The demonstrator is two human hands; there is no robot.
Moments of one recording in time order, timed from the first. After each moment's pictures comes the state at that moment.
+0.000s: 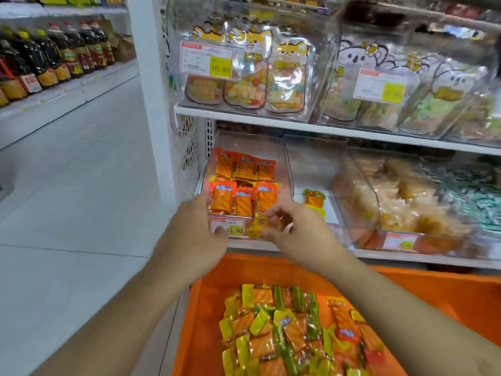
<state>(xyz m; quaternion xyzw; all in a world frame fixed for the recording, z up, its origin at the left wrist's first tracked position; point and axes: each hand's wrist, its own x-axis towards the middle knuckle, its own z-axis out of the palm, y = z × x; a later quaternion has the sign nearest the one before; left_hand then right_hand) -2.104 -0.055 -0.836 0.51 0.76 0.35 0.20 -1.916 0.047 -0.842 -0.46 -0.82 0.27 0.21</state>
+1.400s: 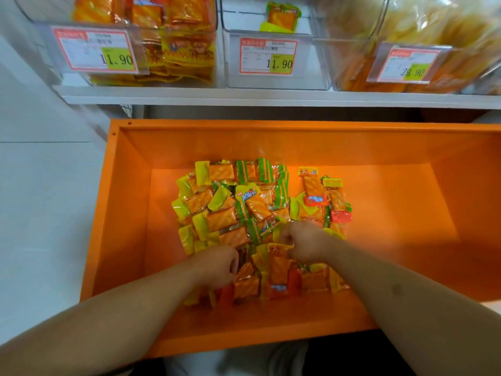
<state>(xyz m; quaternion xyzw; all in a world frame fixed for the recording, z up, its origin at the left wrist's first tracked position) -1.943 -0.106 -1.163 0.65 0.58 -0.15 0.46 -1.713 -0.010 -1.140 -0.46 -0.79 0.29 -0.29</state>
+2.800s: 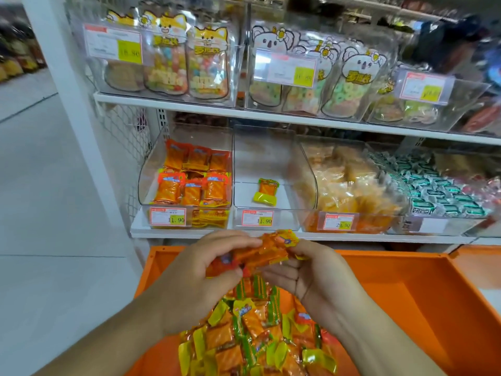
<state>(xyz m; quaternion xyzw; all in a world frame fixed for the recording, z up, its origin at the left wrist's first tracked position) -1.988 -0.090 -0.842 0.65 0.54 0.40 0.36 -1.785 -0.019 -0.835 -0.46 -0.31 0.75 0.36</state>
